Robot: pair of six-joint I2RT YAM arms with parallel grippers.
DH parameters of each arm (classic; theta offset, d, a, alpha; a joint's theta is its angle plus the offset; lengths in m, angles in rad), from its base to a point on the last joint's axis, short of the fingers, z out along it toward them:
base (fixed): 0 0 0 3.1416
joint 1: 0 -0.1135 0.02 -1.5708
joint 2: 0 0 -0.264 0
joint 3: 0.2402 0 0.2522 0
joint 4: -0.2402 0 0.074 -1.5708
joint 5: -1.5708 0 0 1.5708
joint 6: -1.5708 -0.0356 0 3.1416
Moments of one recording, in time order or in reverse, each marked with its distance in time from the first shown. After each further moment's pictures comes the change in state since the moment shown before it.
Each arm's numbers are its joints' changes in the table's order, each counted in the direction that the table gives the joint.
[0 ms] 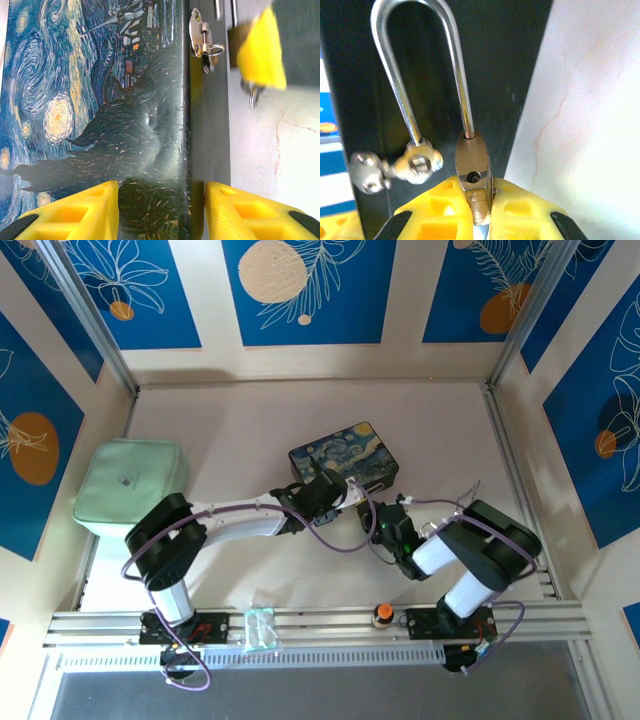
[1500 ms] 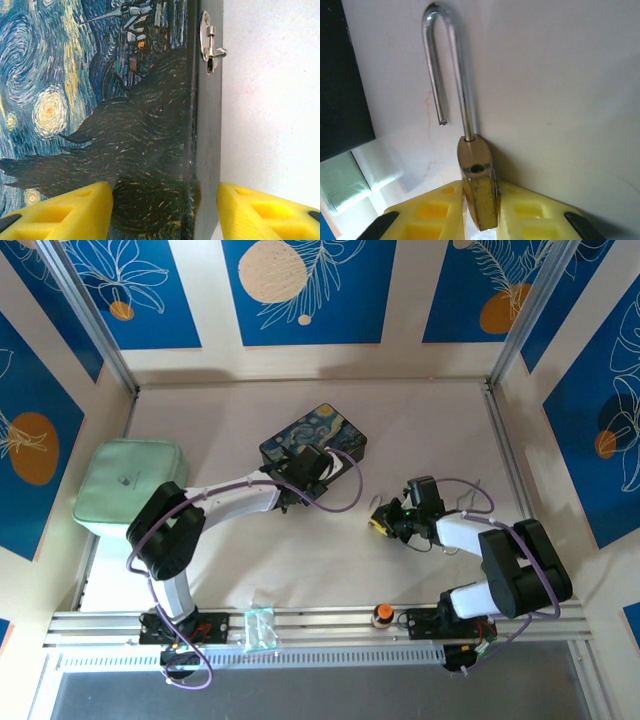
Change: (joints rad) left arm -0.161 -0.039 0.120 -0.164 0.013 0.184; right arm 0.398 0.168 0.222 -0.923 0.684 0.490
